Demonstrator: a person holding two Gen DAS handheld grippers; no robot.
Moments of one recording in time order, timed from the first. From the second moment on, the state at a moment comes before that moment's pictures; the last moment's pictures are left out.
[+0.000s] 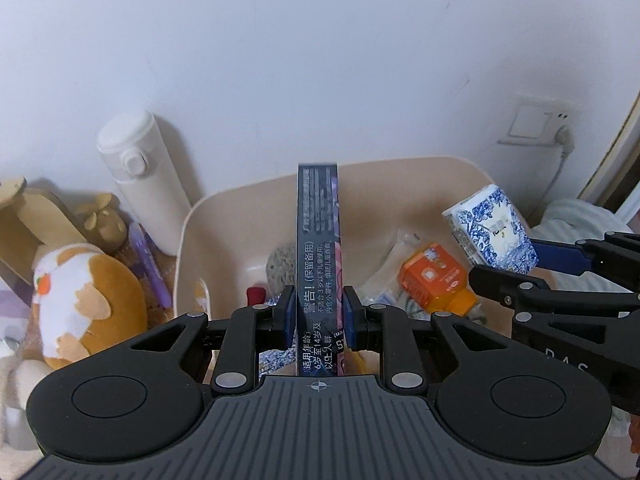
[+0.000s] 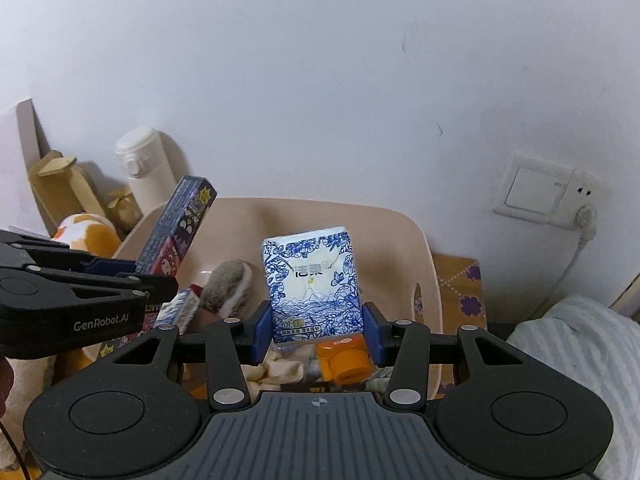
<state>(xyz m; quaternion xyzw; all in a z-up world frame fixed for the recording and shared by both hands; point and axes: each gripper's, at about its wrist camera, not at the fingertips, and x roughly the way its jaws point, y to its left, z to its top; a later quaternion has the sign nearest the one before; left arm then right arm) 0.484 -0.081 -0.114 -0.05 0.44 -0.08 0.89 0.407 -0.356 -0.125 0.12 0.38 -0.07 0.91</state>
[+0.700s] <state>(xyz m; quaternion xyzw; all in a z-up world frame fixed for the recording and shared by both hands) 0.510 -0.077 -0.153 -0.07 0.48 -0.08 0.87 0.434 -0.359 -0.174 0.14 0.42 -0.07 0.89</state>
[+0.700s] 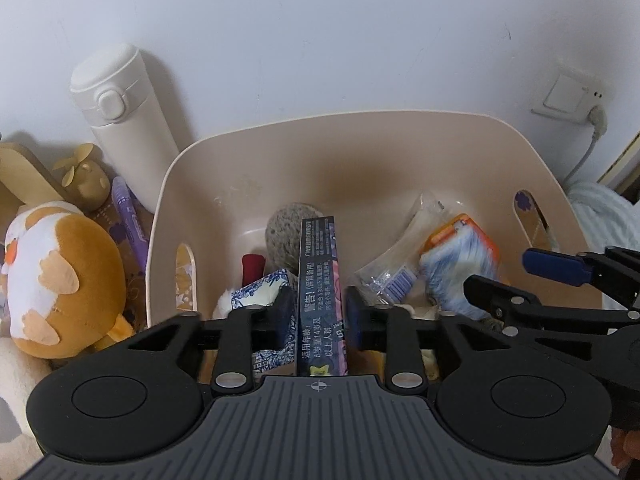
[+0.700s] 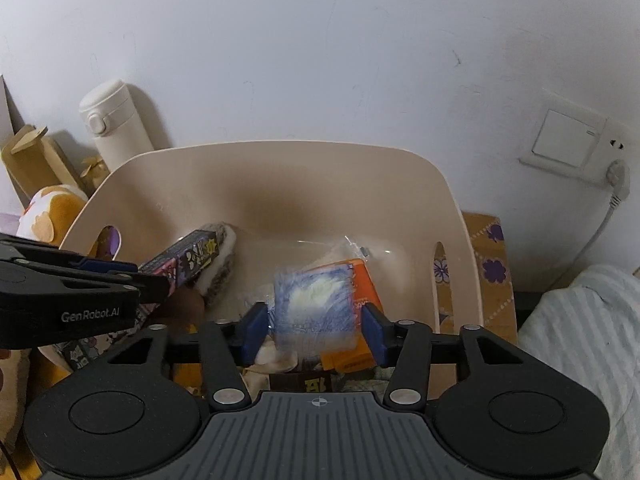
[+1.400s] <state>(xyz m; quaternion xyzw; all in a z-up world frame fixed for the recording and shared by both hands) 0.435 -0.042 -0.069 -0.09 0.41 -0.06 0.91 0.376 -0.338 -0.092 0.14 0.36 -0.13 0.91</state>
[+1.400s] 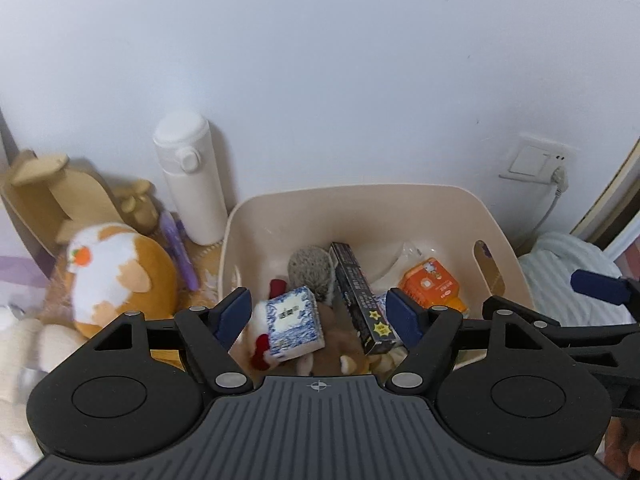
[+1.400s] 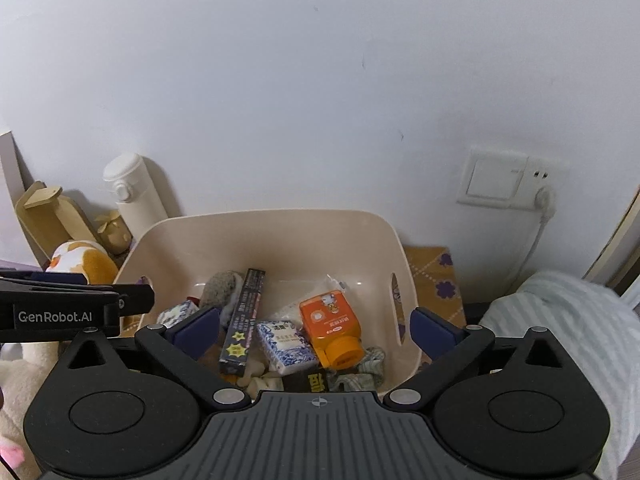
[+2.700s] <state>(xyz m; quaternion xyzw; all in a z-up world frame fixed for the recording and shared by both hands) 0.131 0.023 0.011 -0.05 0.35 -0.06 0.93 0.143 -0.177 -0.008 0.12 0.34 -0.15 0.92</state>
